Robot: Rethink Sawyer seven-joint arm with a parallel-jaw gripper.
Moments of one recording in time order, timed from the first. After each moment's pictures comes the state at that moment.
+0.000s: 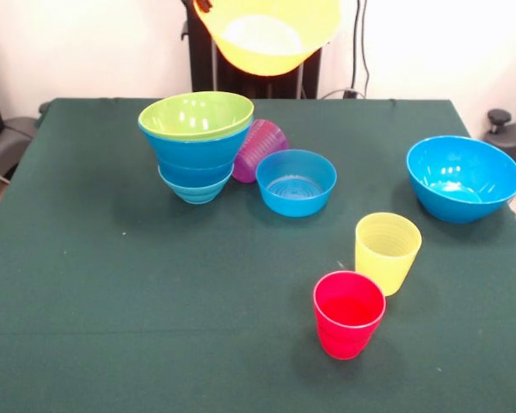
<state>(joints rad) -1.40 -0.70 1.18 2.13 -0.49 1.10 1.70</state>
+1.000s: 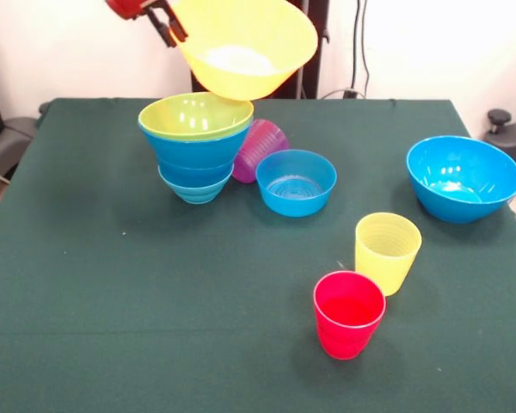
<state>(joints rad) -1.40 -0.60 1.18 2.01 -0.61 1.16 1.63</state>
